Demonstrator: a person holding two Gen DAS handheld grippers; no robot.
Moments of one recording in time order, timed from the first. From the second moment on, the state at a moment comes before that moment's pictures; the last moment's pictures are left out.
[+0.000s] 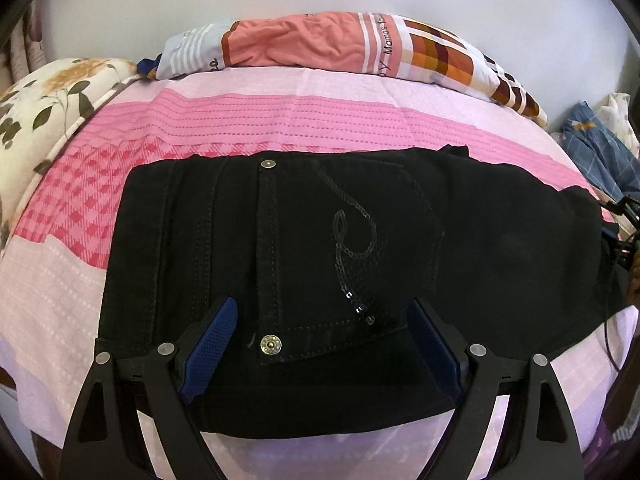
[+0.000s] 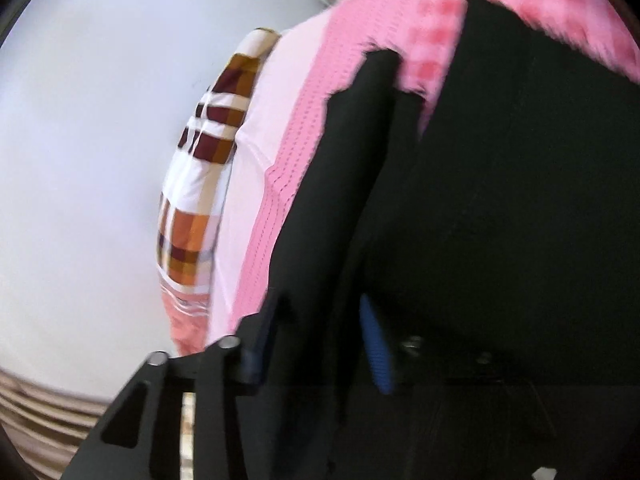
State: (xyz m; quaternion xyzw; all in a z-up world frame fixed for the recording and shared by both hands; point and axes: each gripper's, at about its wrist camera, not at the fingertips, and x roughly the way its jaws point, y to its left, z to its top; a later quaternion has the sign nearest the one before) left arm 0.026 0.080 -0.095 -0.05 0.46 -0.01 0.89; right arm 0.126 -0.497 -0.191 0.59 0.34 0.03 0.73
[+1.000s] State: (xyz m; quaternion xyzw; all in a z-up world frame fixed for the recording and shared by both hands) left arm 0.026 0.065 -0.109 0.01 0.46 -0.02 0.89; right arm 0.120 -0.500 -0.186 0.57 0.38 0.00 0.72
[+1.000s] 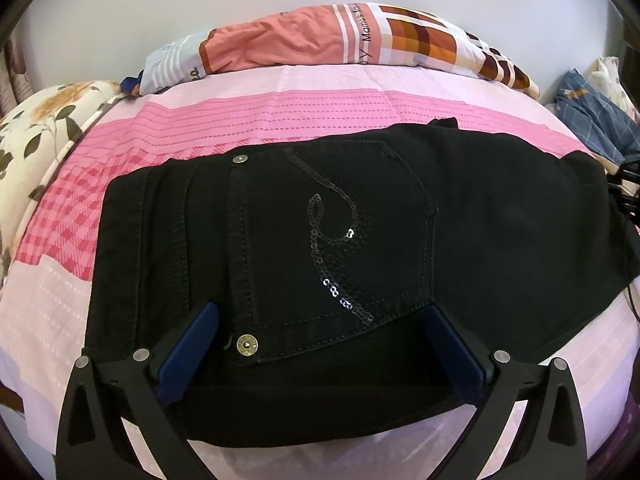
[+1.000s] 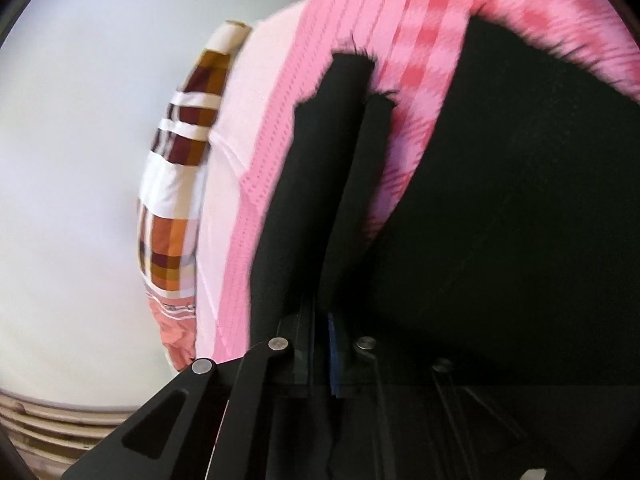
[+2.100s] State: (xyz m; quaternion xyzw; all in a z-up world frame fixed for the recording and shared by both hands) left arm 0.026 0.063 -0.110 0.02 0.46 -0.02 0.89; right arm -0.027 -0.567 -0.204 0.63 0.30 -0.06 0.72
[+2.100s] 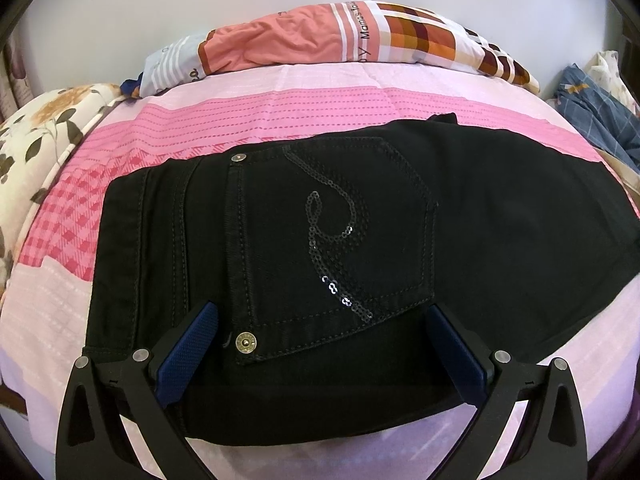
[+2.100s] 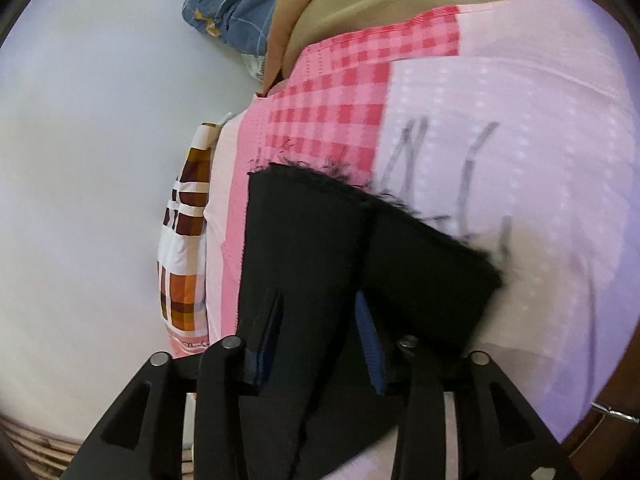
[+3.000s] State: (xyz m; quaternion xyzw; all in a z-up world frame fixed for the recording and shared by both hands) left arm 0.025 0.068 -0.108 0.01 0.46 -0.04 0.89; right arm -0.056 -0.558 -0.209 0.60 0.34 -0.06 0.73
